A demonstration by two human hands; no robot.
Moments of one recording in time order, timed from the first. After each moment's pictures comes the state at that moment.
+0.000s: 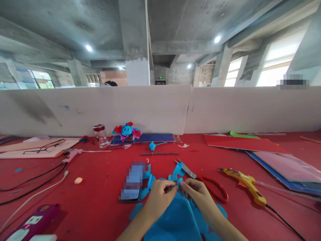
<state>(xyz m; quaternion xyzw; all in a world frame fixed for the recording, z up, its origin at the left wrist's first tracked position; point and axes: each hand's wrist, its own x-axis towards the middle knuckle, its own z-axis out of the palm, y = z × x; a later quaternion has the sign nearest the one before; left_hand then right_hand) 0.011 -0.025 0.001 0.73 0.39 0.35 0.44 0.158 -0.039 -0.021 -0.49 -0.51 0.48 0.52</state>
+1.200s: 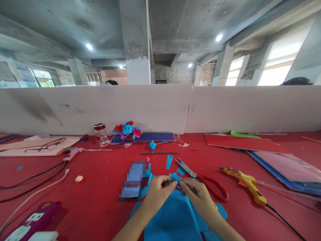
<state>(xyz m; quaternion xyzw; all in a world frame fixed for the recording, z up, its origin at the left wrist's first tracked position) 0.009 -0.019 -0.004 0.67 0.39 0.40 0.49 0.156 -0.045 -0.017 -0.48 -0.62 0.35 0.51</state>
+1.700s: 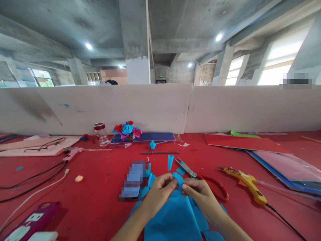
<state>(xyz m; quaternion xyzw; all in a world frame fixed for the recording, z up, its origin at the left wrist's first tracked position) 0.007 -0.023 0.001 0.59 0.34 0.37 0.63 0.163 -0.046 -0.015 -0.43 -0.56 0.48 0.53</state>
